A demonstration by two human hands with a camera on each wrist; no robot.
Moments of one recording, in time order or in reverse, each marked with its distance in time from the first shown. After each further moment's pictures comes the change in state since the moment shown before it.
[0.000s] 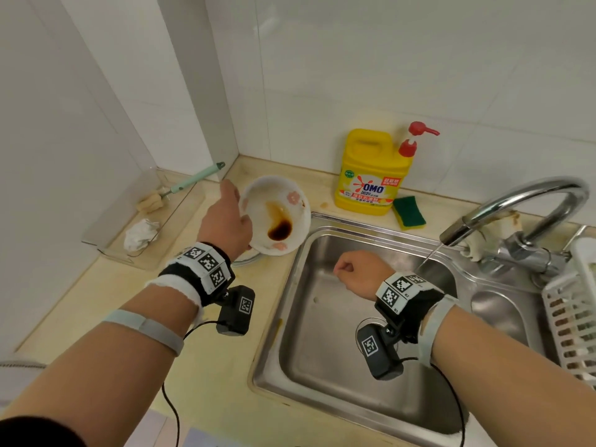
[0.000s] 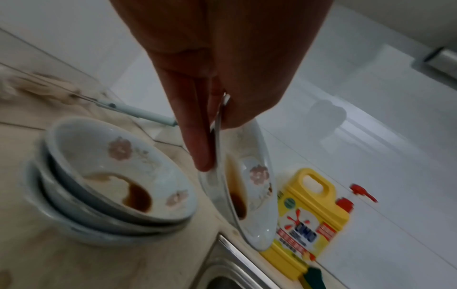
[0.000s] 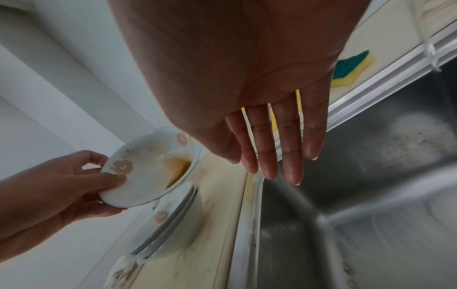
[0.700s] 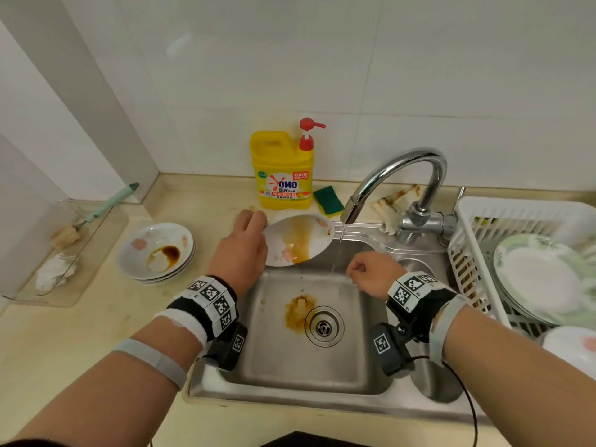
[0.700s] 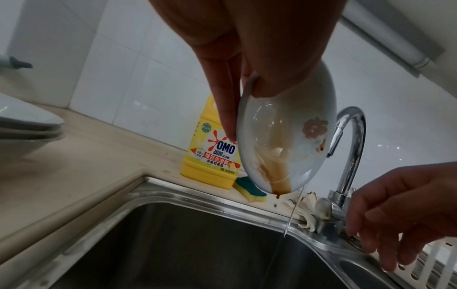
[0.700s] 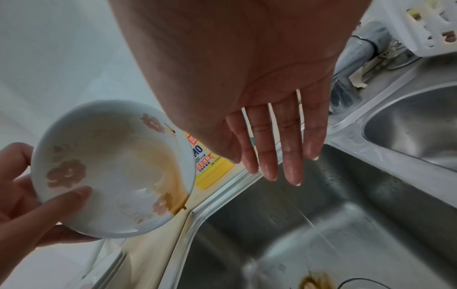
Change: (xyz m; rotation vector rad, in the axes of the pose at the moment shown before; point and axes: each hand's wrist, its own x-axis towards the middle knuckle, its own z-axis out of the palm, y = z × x) left_hand -0.062 0.099 0.111 0.078 -0.046 0.623; right_hand -0.094 0.138 -0.045 0.049 0.110 0.224
